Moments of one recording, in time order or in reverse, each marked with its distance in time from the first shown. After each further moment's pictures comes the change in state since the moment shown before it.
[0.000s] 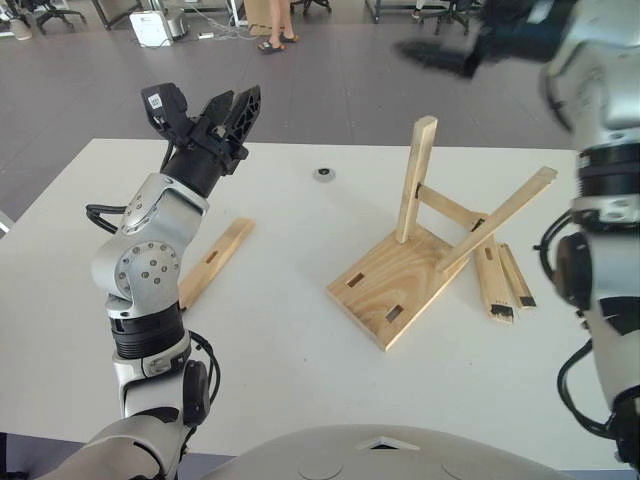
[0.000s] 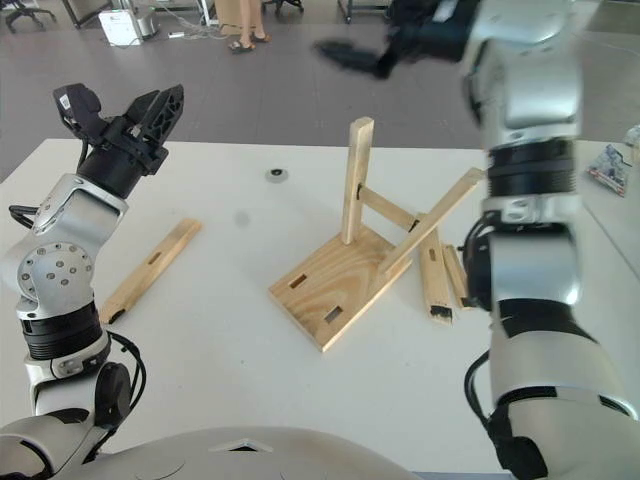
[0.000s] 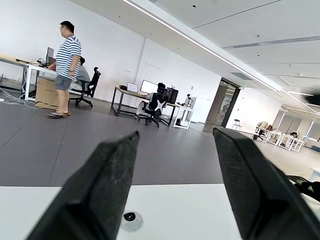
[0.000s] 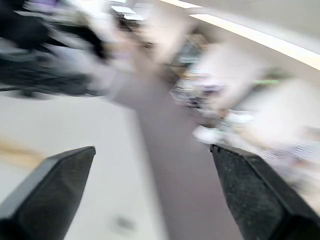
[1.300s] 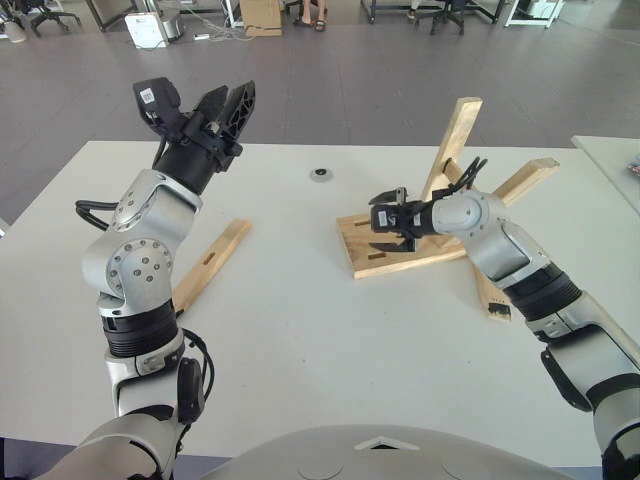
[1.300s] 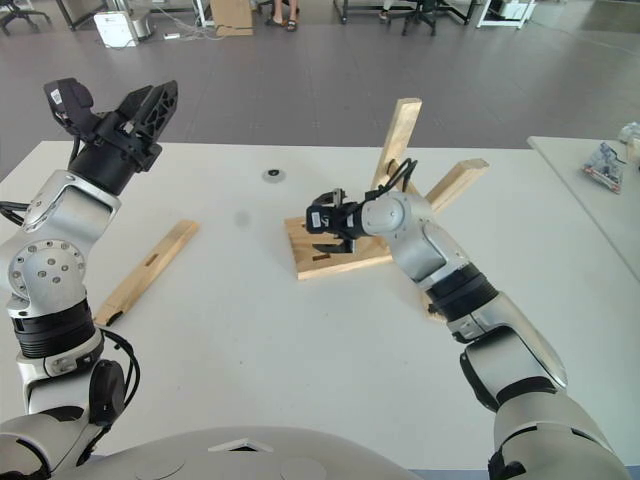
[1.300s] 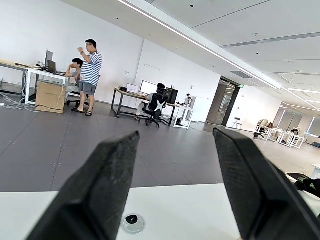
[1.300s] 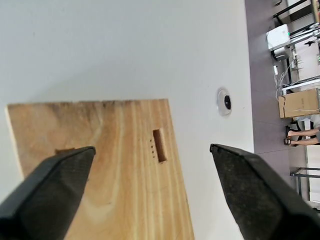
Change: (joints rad) left arm -0.010 0.031 0.002 0.000 -0.010 0.006 0.001; right arm 0.549 0.039 0.542 -0.421 -0.411 0.047 -0.072
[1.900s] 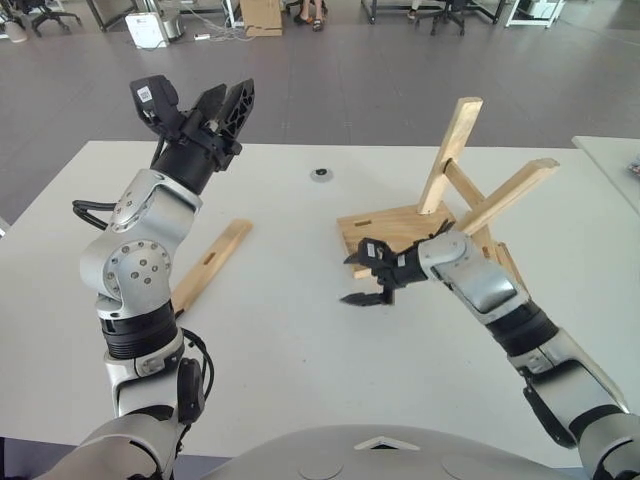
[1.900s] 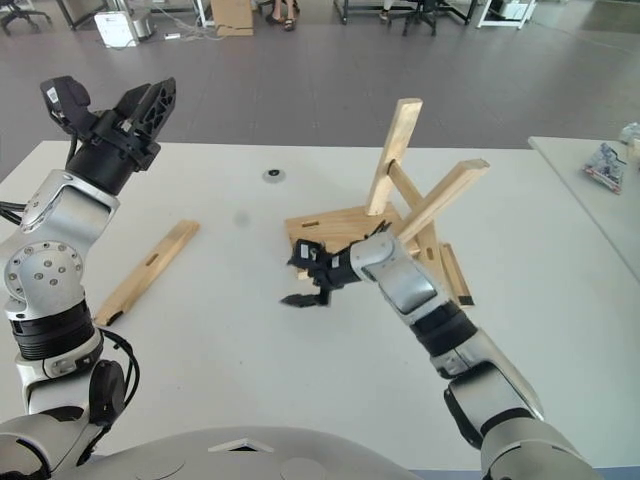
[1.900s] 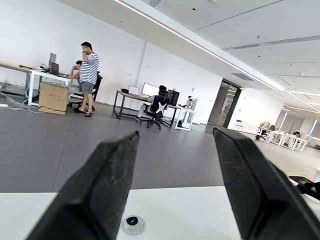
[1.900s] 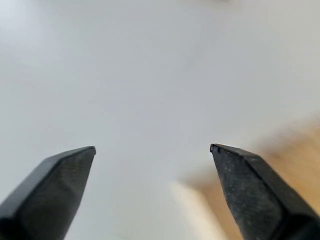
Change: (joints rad) left arm 0.001 -0.001 0.006 -0.020 -0.011 0.008 0.023; right arm 0.208 0.141 -0.141 -0.216 0.577 0.426 0.188
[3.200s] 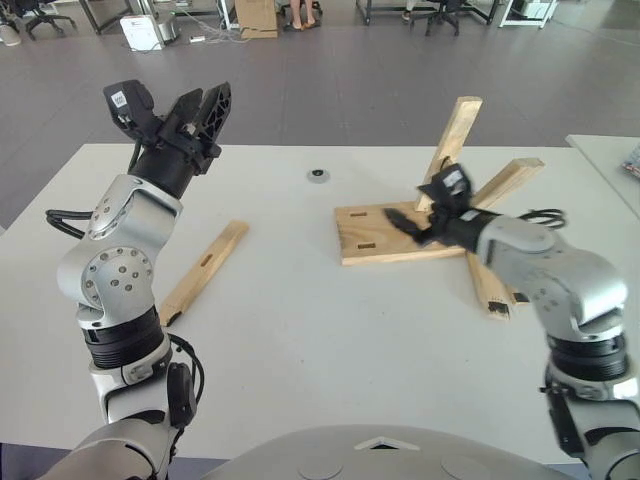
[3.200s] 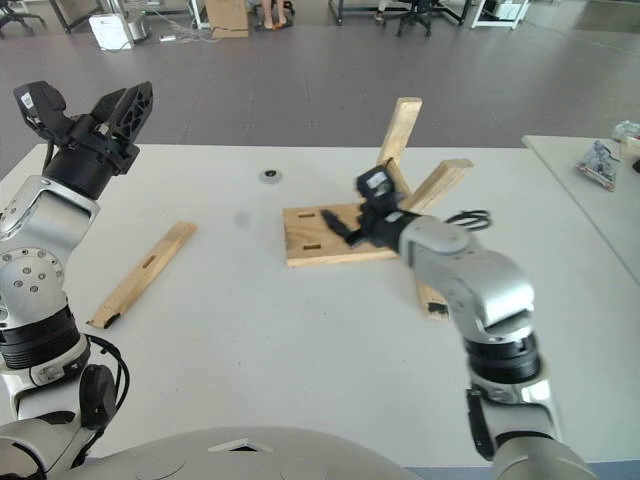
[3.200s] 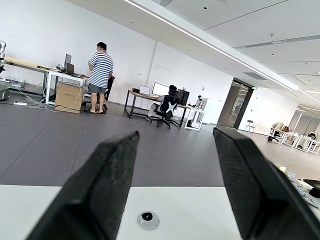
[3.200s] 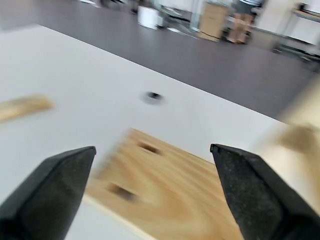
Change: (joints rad) left arm 0.032 0.036 0.067 -0.031 -0.022 0.037 0.029; right arm 0.083 0.020 -0.260 -0.404 0.252 0.391 -0.898
